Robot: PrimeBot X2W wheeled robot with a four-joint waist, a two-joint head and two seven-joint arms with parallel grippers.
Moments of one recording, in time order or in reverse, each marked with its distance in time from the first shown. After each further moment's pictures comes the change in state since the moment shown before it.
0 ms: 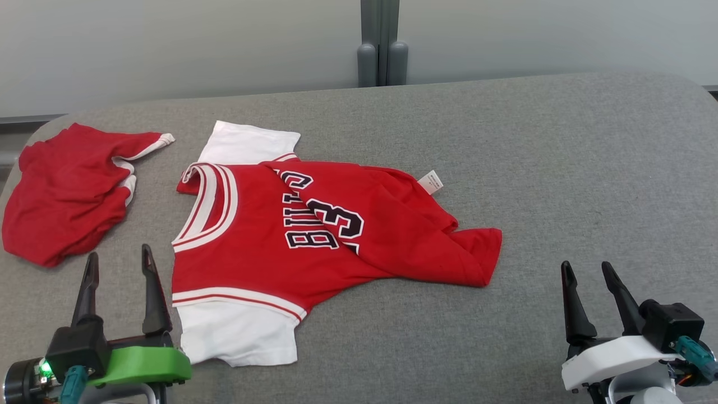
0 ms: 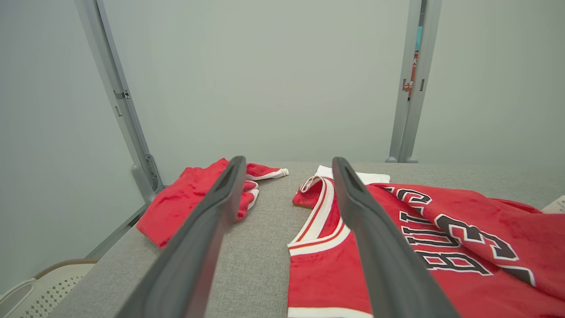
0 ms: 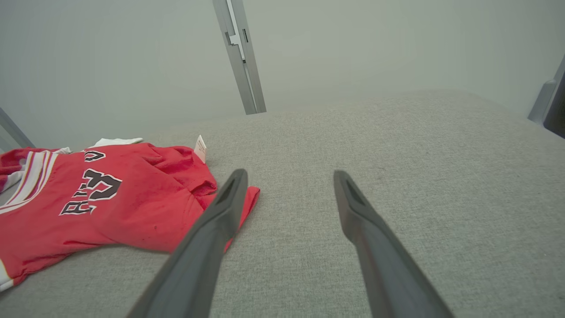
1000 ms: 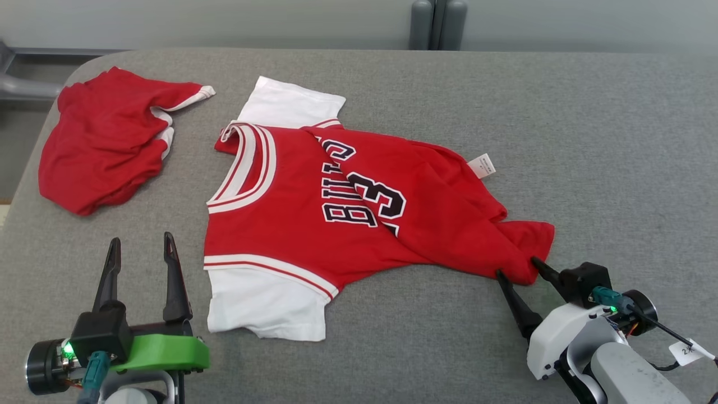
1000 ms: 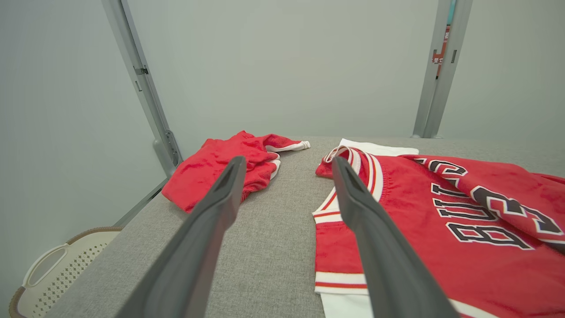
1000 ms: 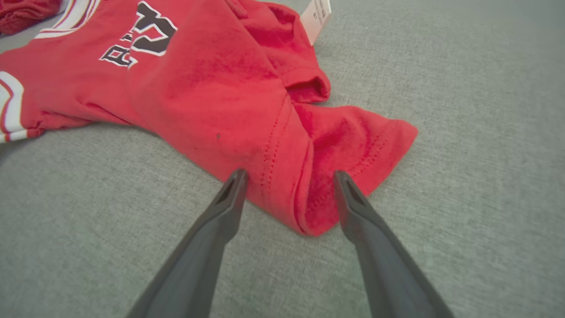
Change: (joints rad) left arm -0.038 -0.088 0.050 0.022 0.095 -0.093 0.000; right arm -0.275 -0.201 0.428 0.318 0.103 0.000 0.077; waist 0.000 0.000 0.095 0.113
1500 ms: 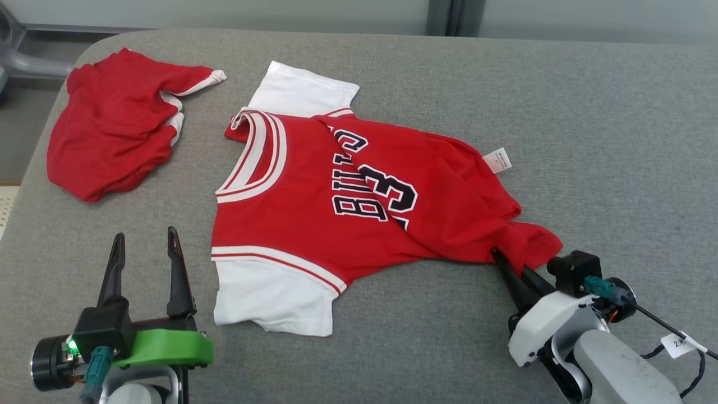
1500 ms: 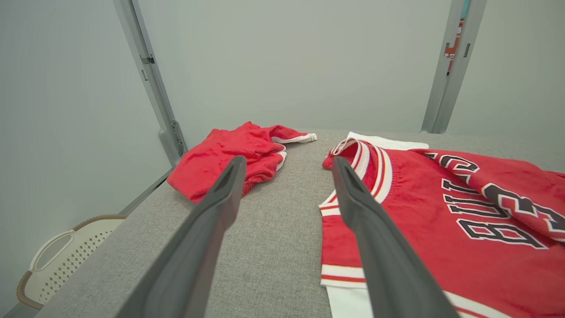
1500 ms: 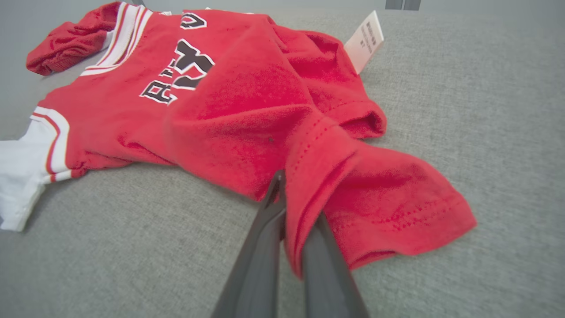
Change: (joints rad) left arm -0.022 -0.002 -0.022 0.009 -0.022 0.020 0.000; right arm -0.084 0.002 0.118 0.055 0.140 0.000 -0.091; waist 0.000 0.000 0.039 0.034
